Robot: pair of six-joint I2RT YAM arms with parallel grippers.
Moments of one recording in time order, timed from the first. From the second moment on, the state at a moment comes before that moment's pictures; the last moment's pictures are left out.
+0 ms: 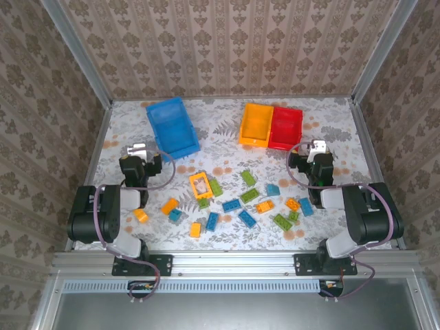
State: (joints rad) left arm -0.05 1.54 0.38 0.78 -0.16 0.06; right arm 0.03 1.53 0.38 0.80 0.12 0.05
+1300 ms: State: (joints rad) left arm 0.01 1.09 1.01 -0.36 -0.14 -0.56; right arm 0.16 1.15 1.11 -0.32 0.12 0.60
